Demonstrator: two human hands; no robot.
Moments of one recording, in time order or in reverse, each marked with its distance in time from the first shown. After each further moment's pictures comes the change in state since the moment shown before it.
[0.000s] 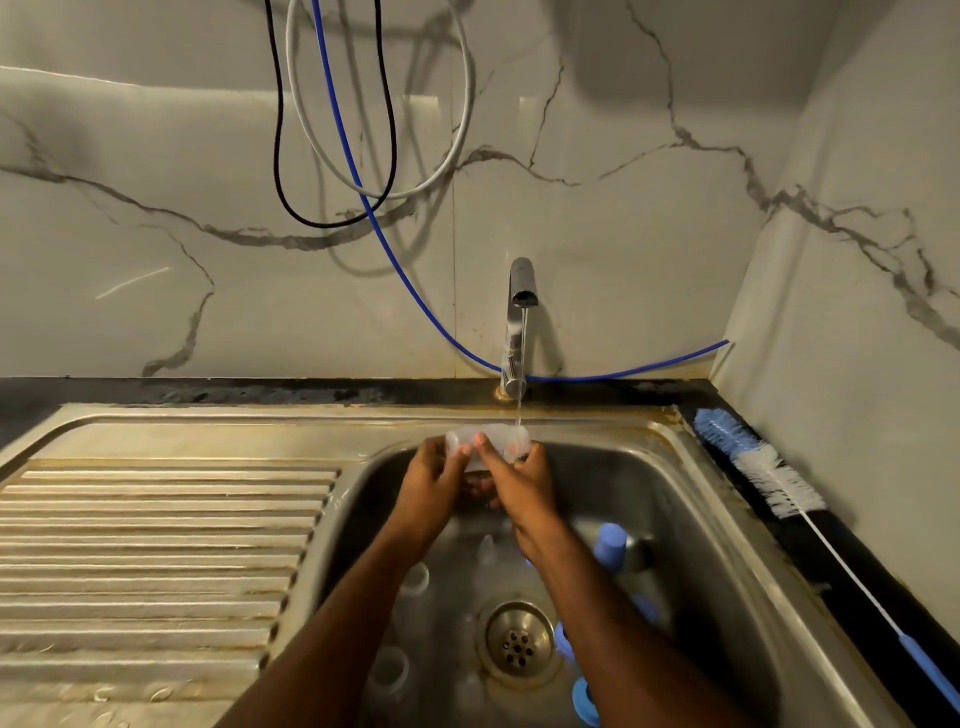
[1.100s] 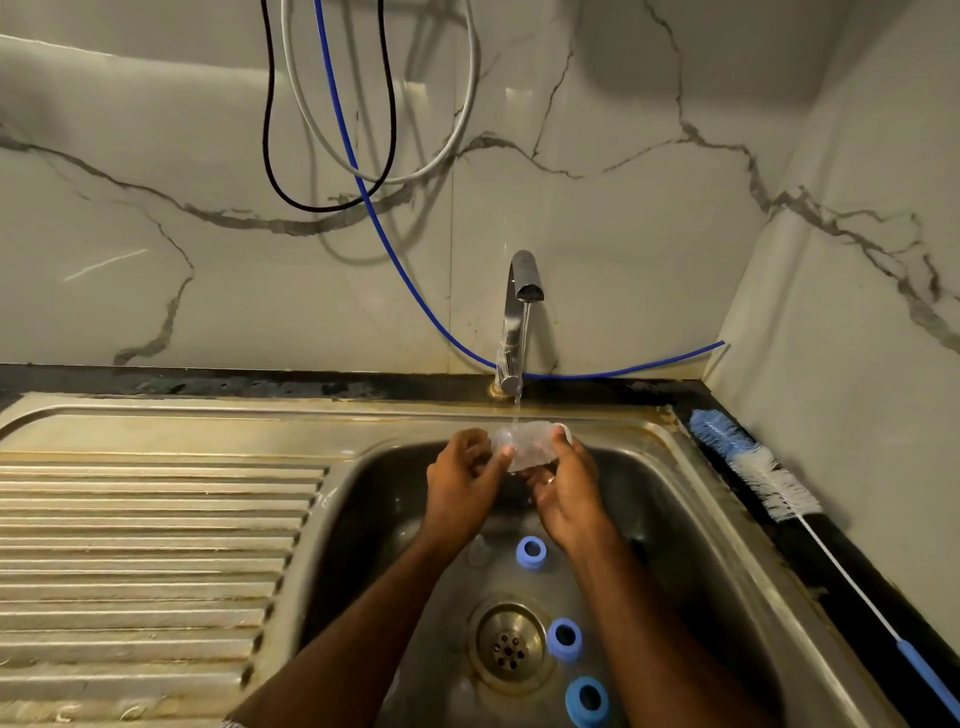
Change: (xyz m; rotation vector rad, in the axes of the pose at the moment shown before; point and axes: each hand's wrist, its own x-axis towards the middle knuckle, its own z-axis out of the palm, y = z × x) left_hand 0.007 -0.014 0.038 0.263 0.049 0.191; right_hand 0.028 0.003 -0.039 0.534 0.104 0.057
